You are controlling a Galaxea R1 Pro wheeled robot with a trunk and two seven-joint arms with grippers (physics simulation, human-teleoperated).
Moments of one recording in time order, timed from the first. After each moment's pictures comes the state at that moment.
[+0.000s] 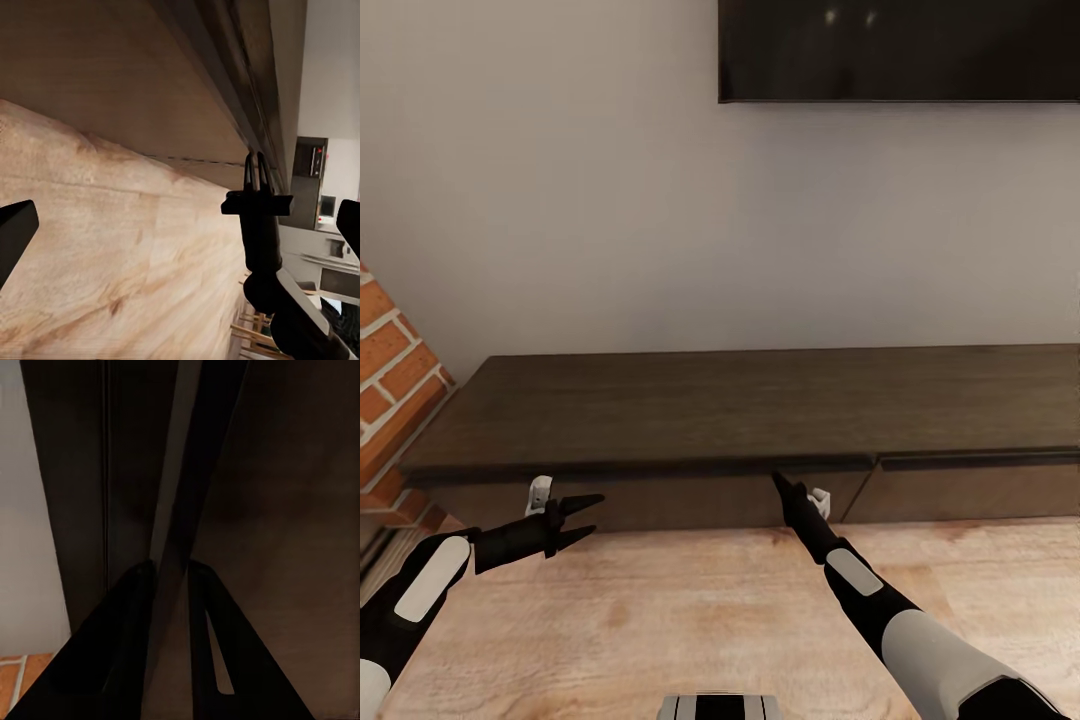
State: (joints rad) left arm -0.53 0.38 -0.03 -0.89 1.01 0.99 -0.65; right arm -0.73 0.01 0.37 -0.37 -1.53 0.06 0.66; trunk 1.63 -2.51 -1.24
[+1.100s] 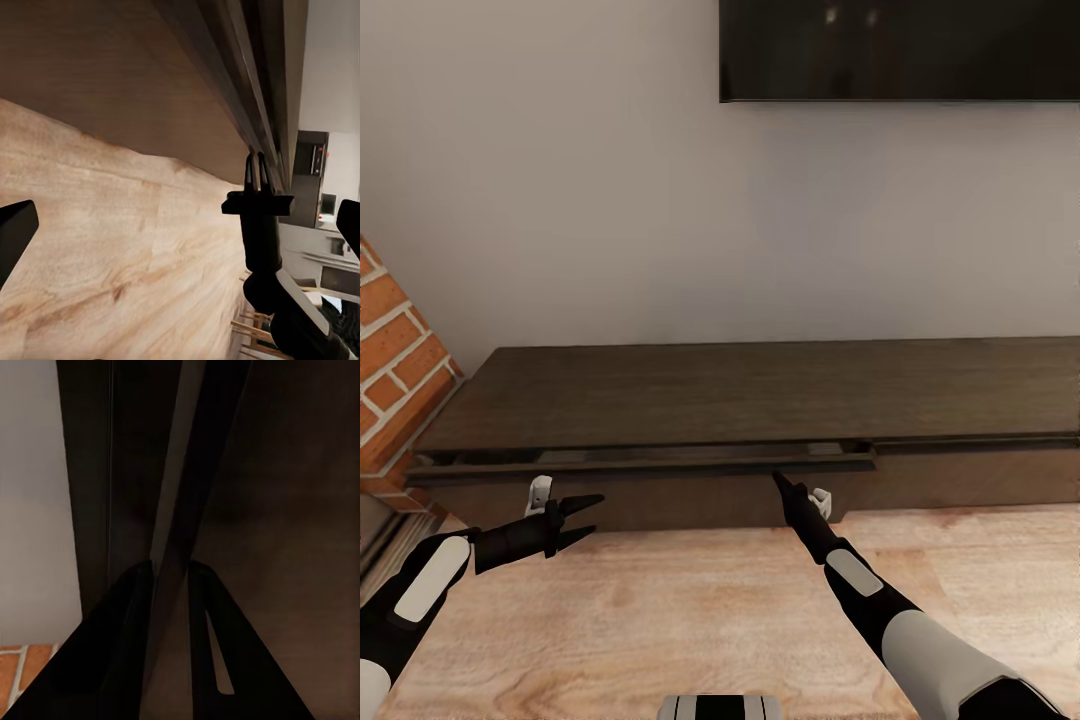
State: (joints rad) left arm -0.53 0.38 -0.03 -0.90 1.01 0.99 -0.65; right arm -0.73 0.01 0.37 -0.37 -1.53 0.05 0.66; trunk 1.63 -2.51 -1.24
